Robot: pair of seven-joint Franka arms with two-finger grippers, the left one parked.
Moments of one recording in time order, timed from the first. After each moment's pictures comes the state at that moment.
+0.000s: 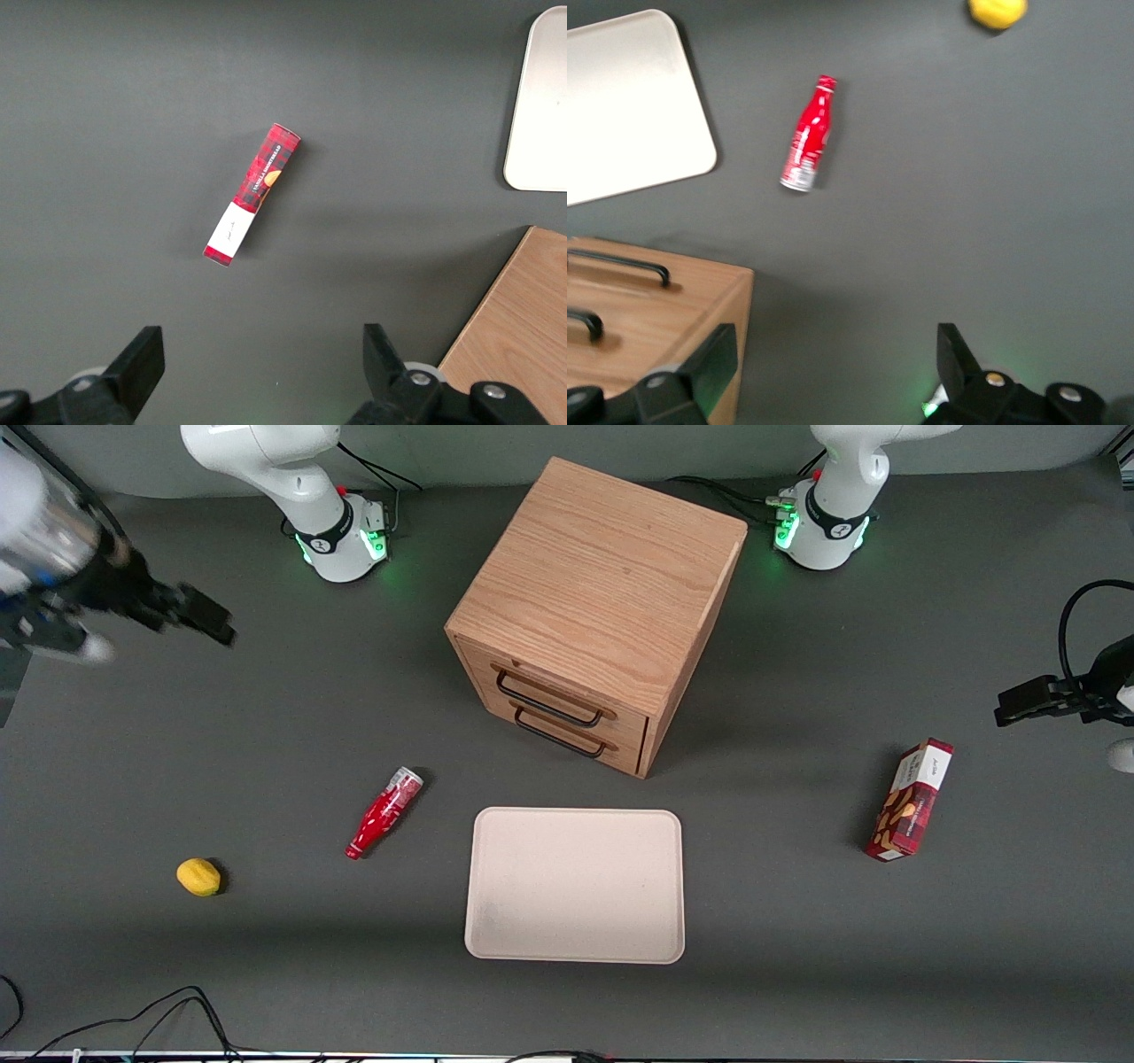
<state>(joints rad) 0.19 0.01 -0.01 -1.56 0.06 1.48 0.47</state>
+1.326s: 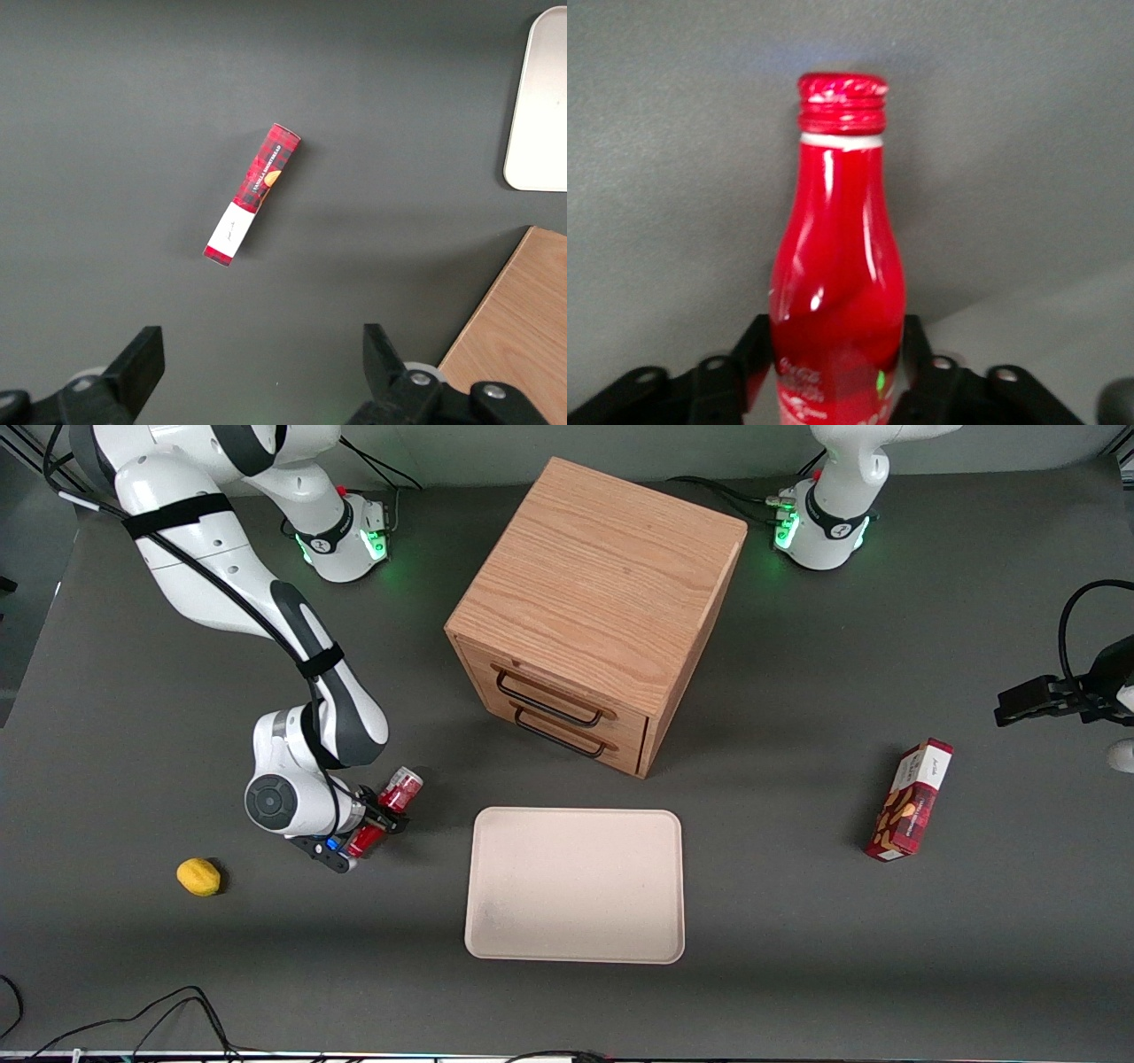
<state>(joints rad) 0.20 0.67 0.03 -1.74 0.09 2.22 0.74</state>
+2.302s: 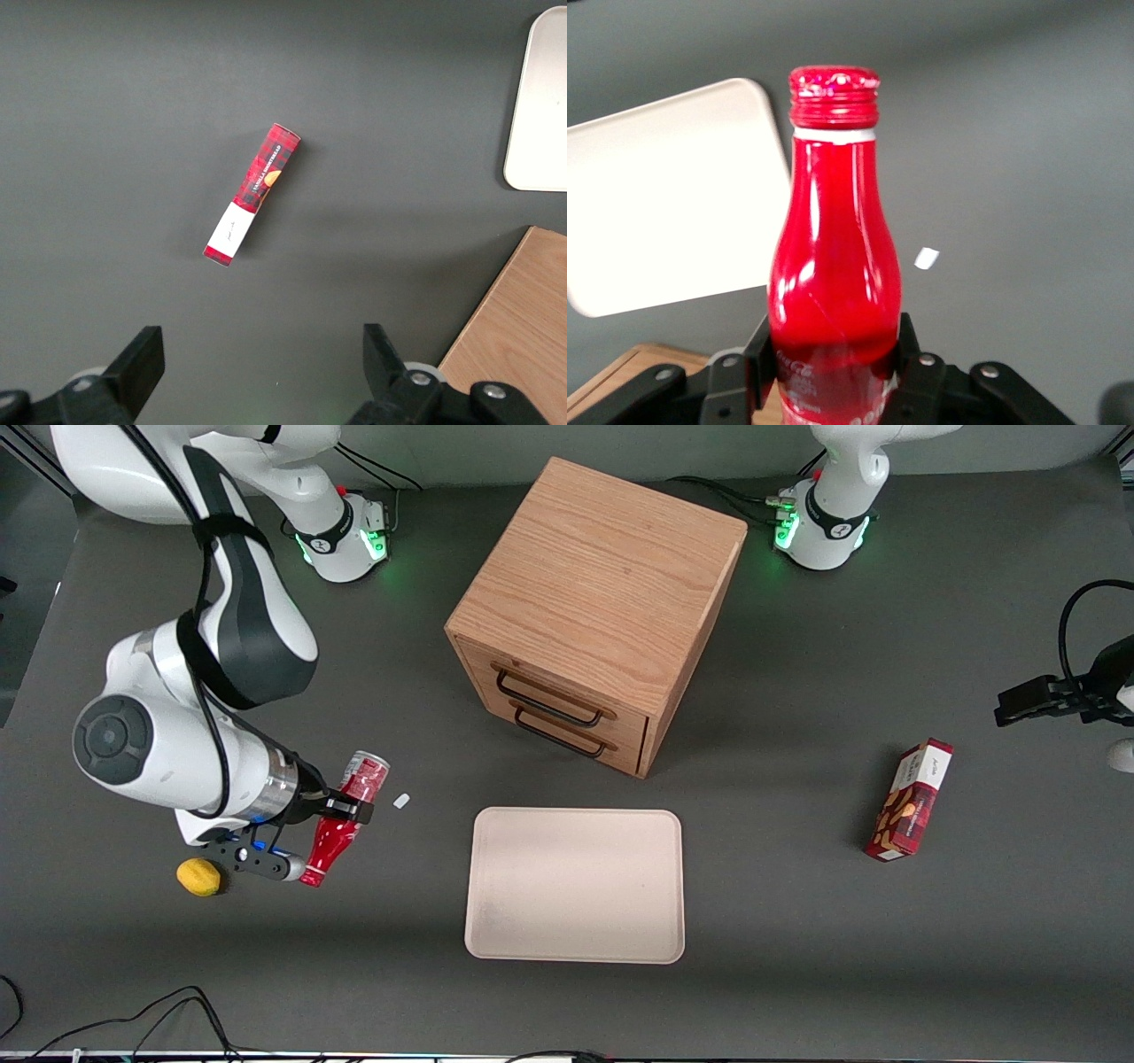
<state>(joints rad) 0.23 0.52 0.09 -1.24 0.09 1.75 0.55</state>
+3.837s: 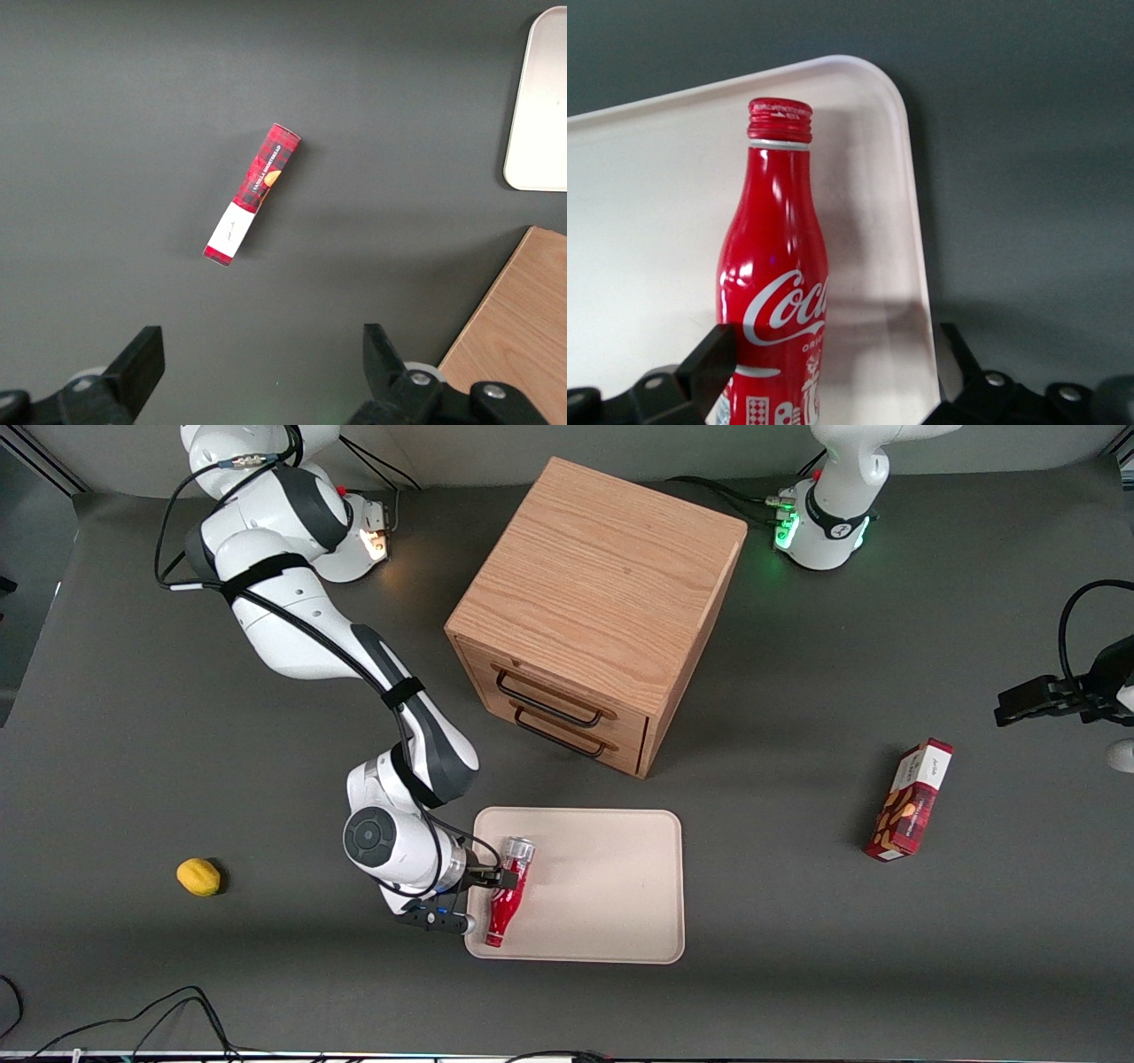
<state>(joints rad) 0.30 1.07 0.18 -1.03 0.03 2.22 0.55</state>
